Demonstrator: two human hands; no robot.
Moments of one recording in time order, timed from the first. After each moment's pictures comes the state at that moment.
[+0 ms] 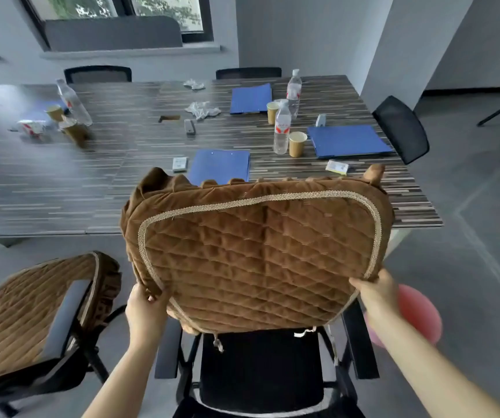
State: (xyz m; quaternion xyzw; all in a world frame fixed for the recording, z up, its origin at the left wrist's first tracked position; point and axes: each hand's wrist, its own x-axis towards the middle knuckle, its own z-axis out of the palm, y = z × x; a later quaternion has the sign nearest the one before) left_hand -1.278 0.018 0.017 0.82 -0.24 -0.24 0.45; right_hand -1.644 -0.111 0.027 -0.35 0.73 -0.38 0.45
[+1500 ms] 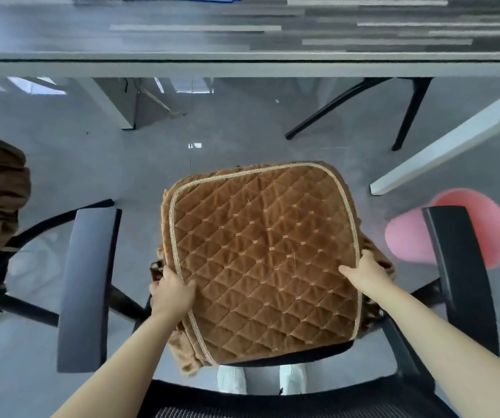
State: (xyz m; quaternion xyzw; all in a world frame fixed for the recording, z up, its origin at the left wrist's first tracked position) left_hand -1.295 -0.006 -0.391 0.88 -0.26 -0.41 0.00; right_hand -1.638 -0.131 -0.368 -0.47 0.77 0.13 0.41
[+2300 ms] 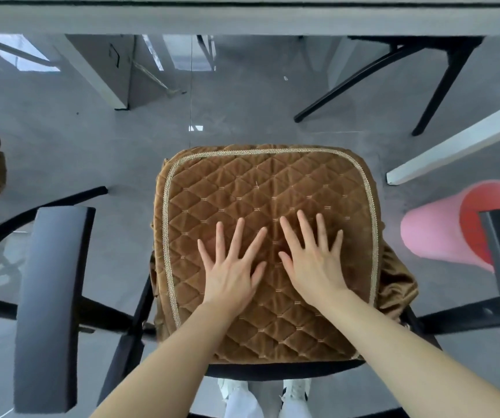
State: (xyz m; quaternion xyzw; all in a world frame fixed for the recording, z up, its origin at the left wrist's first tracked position) left_hand -1.369 -0.054 -0.435 0.73 -0.65 -0.21 -0.04; right_hand -1.536 -0.120 -0.417 -0.83 0.53 0.16 0.13
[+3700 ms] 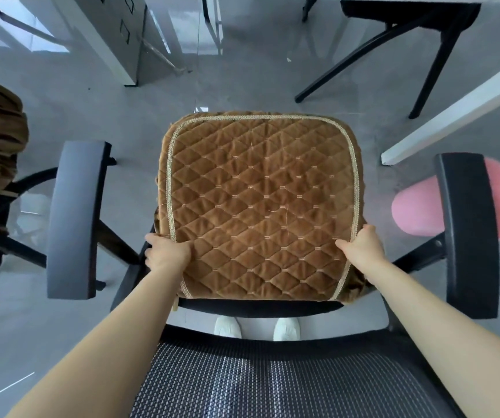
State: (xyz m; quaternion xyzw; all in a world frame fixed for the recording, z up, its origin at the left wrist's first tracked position) left_hand -1.321 0.006 -0.397 0.92 -0.02 -0.37 0.10; right_hand -1.645 -0.095 -0.394 -0.47 0.79 0.04 0.39
